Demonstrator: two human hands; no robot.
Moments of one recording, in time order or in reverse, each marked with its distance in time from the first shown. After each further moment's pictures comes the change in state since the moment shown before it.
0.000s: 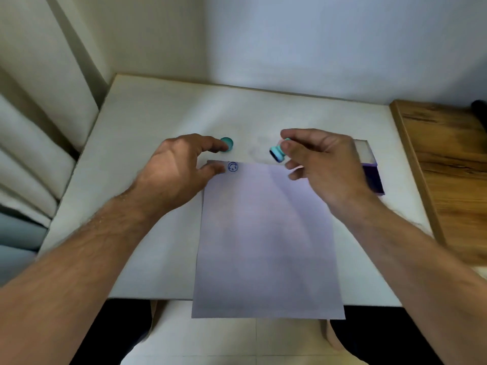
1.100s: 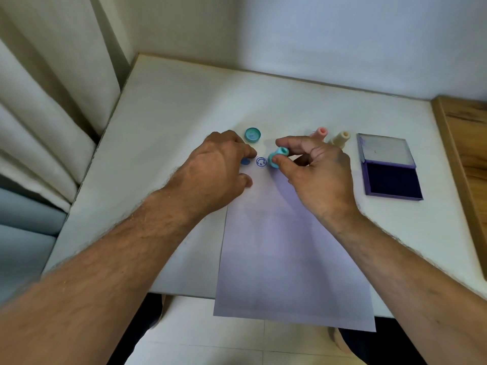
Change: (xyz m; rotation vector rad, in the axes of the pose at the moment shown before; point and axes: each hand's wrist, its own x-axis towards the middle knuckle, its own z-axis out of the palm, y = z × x) left_hand 0.009 -0.011 0.026 0.252 -0.106 0.113; right_hand 0.001 0.033 0.049 -0.389 0.021 -0.248
